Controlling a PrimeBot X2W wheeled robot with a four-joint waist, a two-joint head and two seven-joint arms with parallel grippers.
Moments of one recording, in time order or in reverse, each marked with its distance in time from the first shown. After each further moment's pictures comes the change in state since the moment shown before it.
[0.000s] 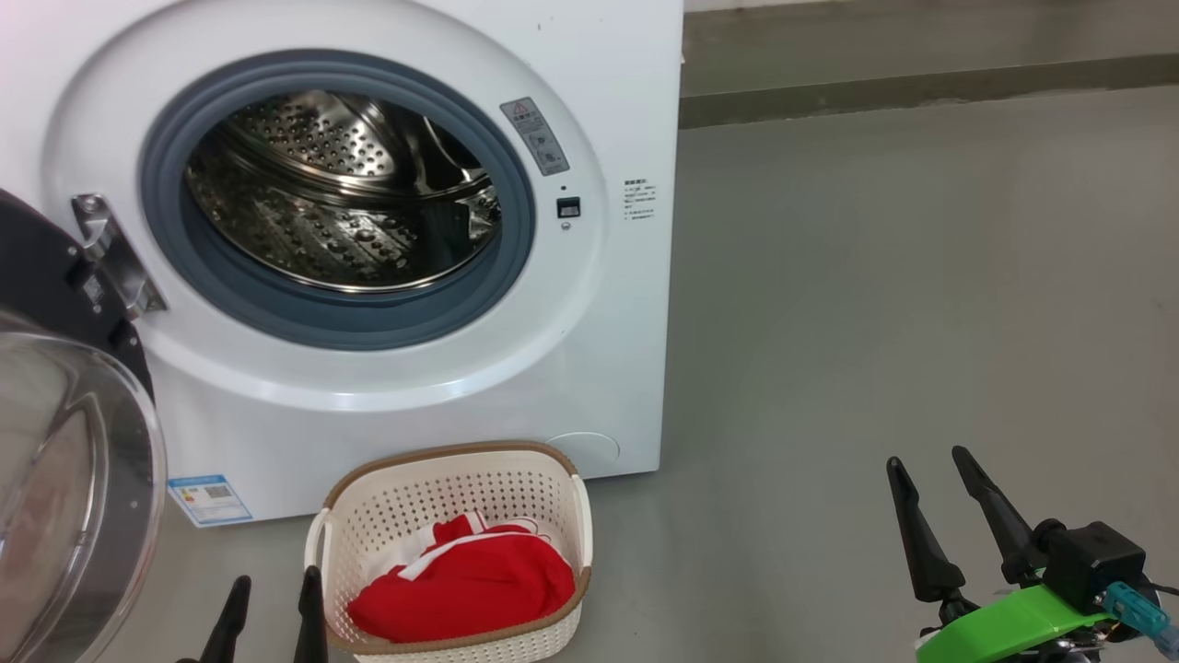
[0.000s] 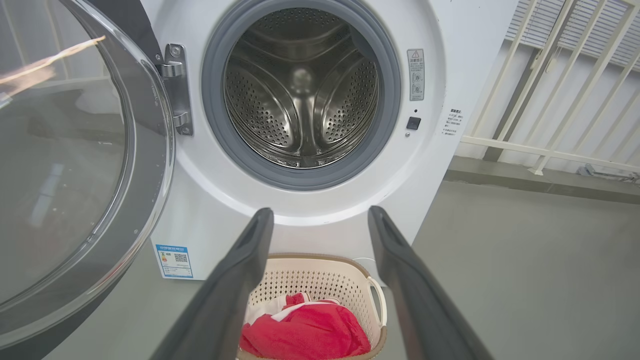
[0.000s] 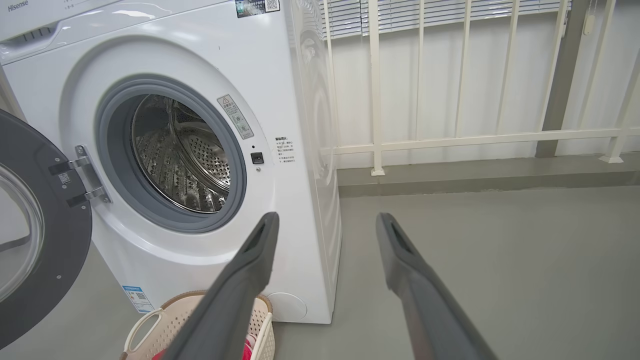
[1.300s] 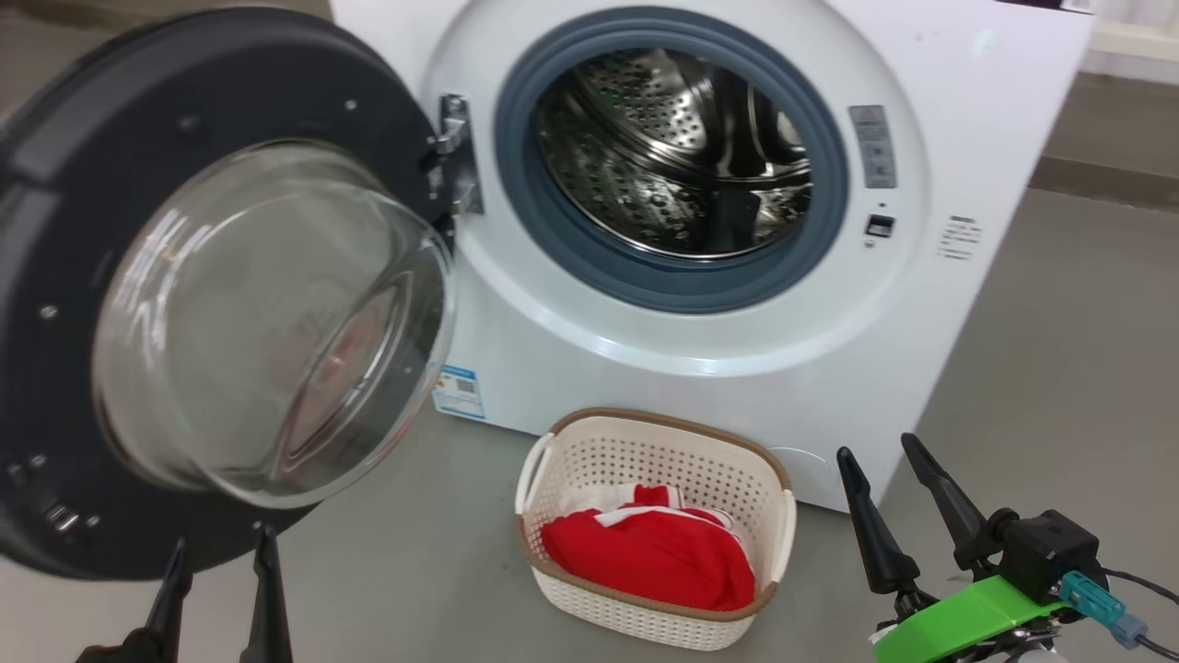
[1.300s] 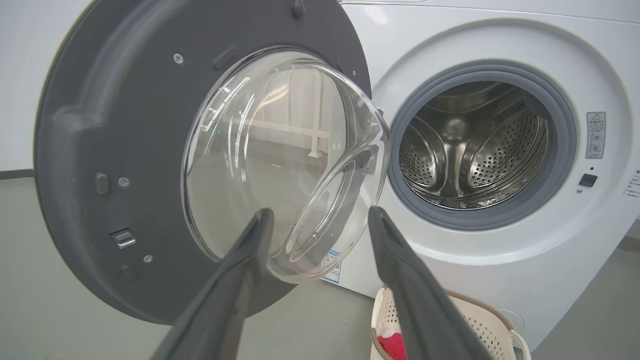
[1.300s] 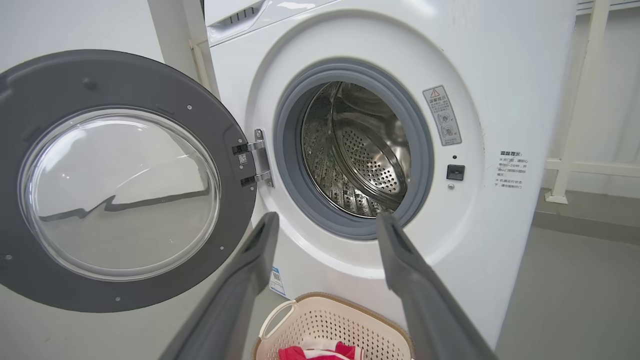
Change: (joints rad) left arm 0.003 0.051 0.014 -0.168 0.053 0.114 0.074; right arm -0.030 0.029 0.065 -0.013 0.001 0.000 0.000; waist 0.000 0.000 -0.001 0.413
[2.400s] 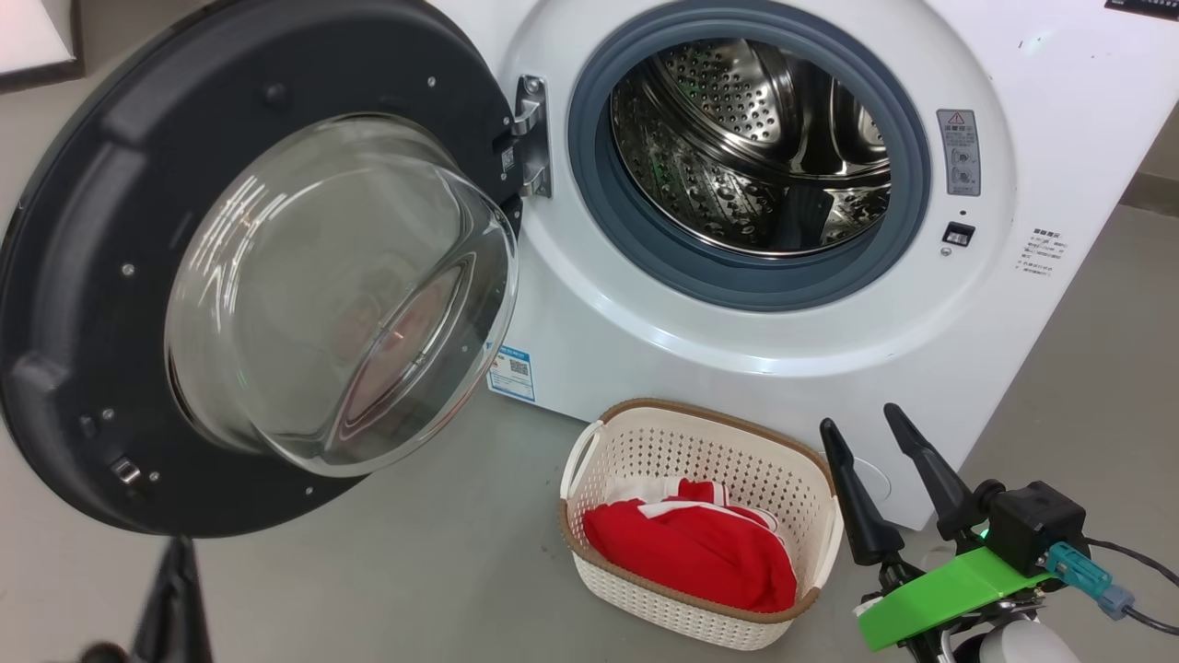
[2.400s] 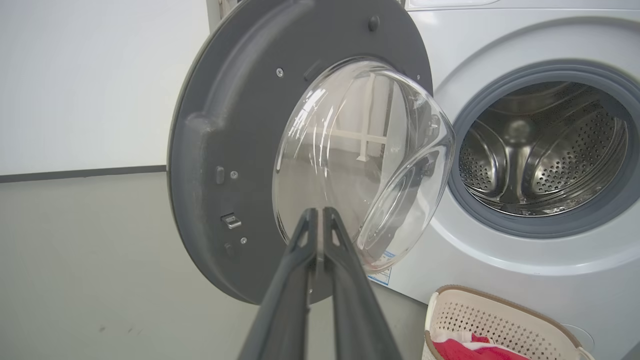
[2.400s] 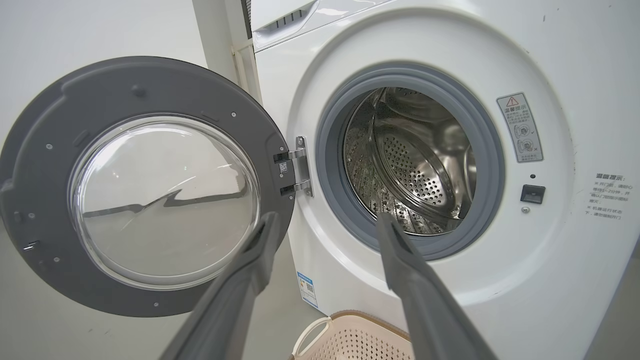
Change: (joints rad) left arm 0.046 0.028 0.026 -0.048 0.017 0.059 -0.012; right arm -0.060 0.009 0.025 0.014 0.012 0.000 0.000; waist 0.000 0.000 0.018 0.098
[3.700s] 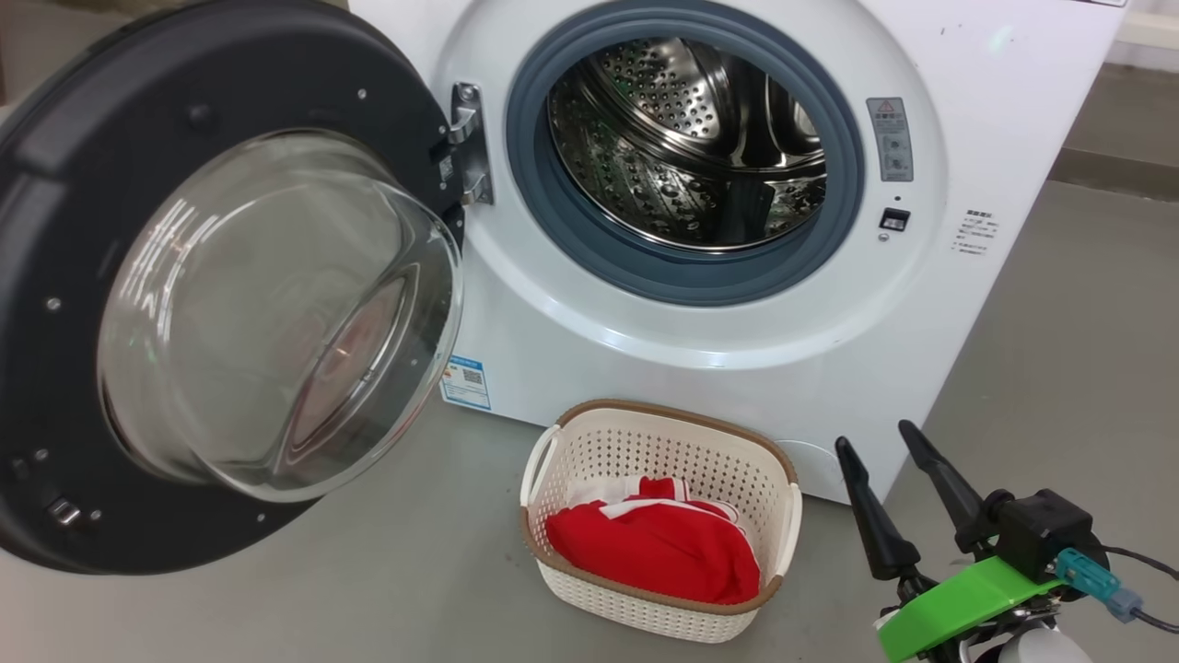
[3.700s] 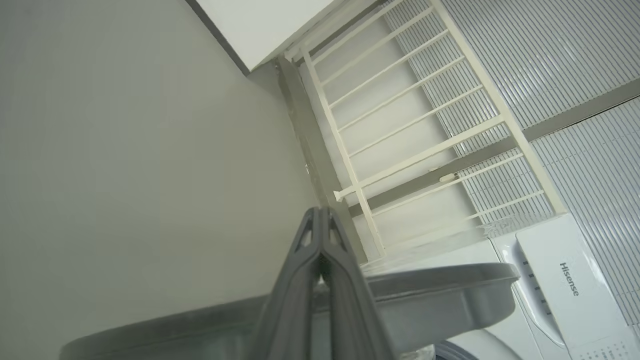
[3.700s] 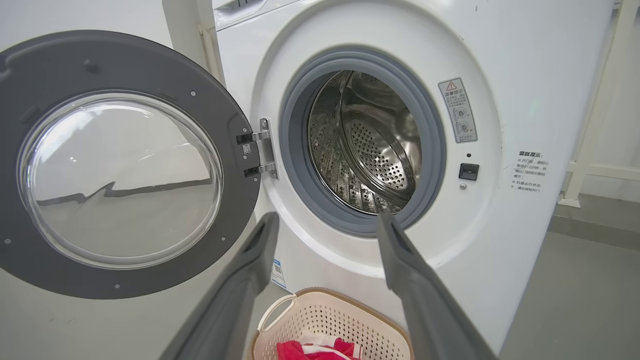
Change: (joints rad) left arm -0.965 0.163 0.457 0.879 -0.619 -0.015 0.441; right arm 0.007 -0.052 0.009 0.035 0.006 0.000 0.000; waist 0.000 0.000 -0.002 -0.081
